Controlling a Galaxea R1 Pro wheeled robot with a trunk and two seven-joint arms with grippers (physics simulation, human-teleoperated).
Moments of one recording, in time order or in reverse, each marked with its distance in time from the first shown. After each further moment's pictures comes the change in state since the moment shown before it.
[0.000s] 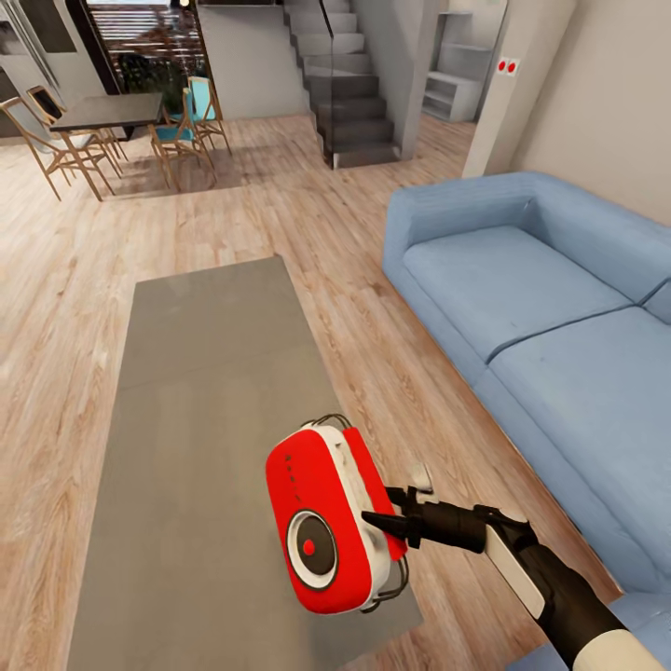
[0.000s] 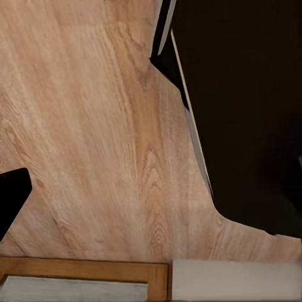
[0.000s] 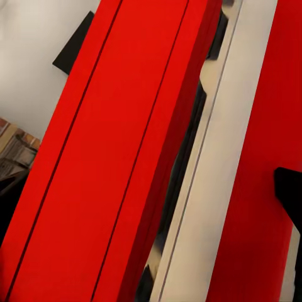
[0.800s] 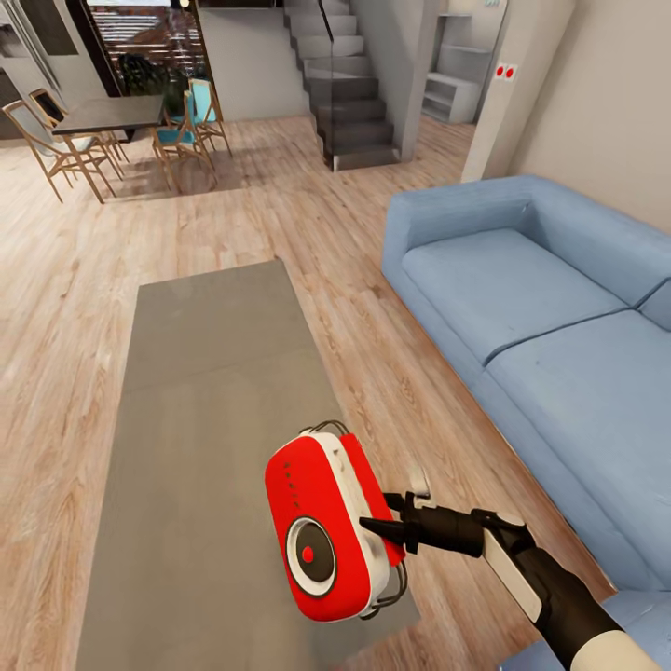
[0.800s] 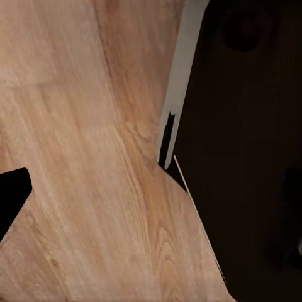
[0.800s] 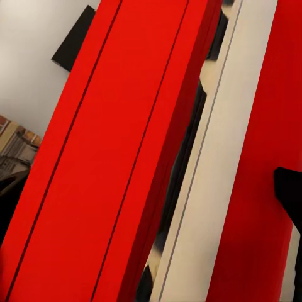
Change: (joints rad) left arm -0.010 0.006 -0.046 -0.272 0.005 0.051 -0.023; right arm 0.000 0.007 0.010 0.027 0.016 -0.006 -0.001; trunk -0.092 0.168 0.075
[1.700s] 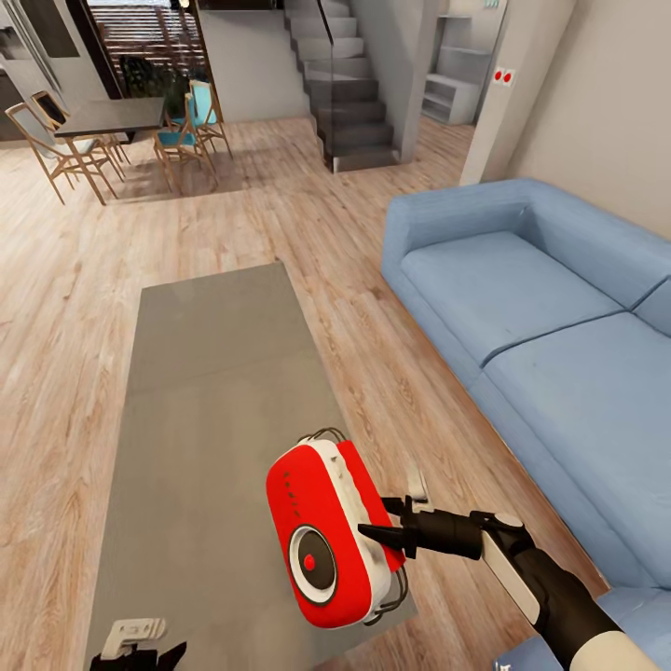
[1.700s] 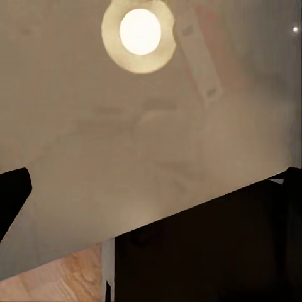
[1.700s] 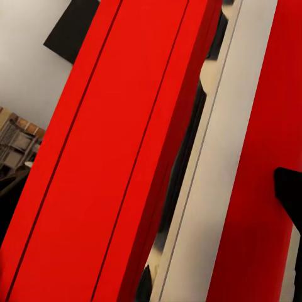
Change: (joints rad) left arm 0.012 -0.001 0.006 -0.905 0.009 0.560 -0.389; right arm 0.000 0.002 0.001 0.008 0.054 -0.002 -0.007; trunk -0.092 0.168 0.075
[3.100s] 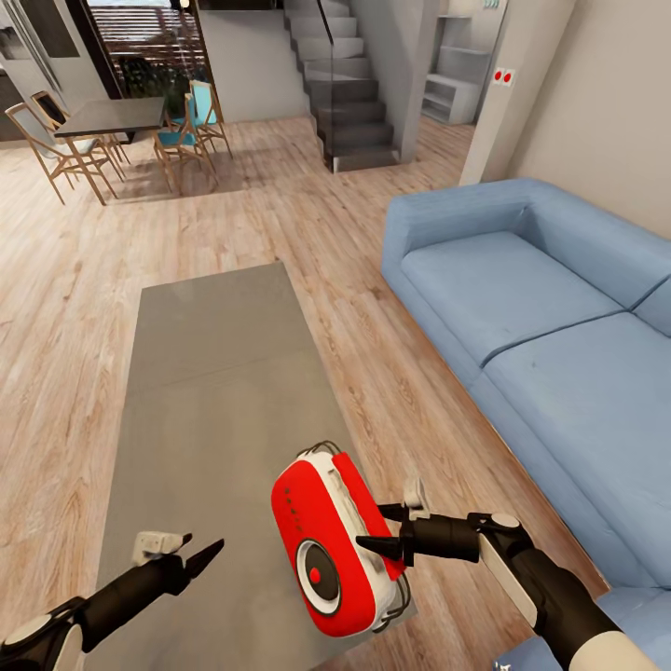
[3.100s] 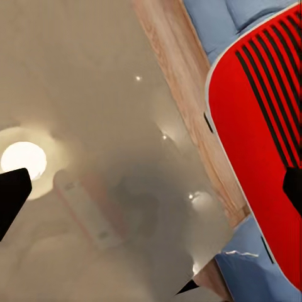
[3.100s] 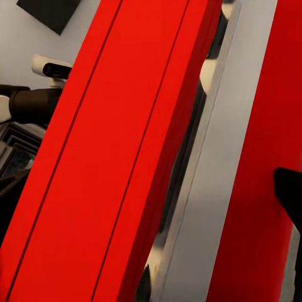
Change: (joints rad) left arm -0.117 -0.002 -0.007 -0.162 0.229 -0.014 -0.290; right arm 0.000 0.002 0.001 0.000 0.118 -0.002 -0.029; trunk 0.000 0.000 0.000
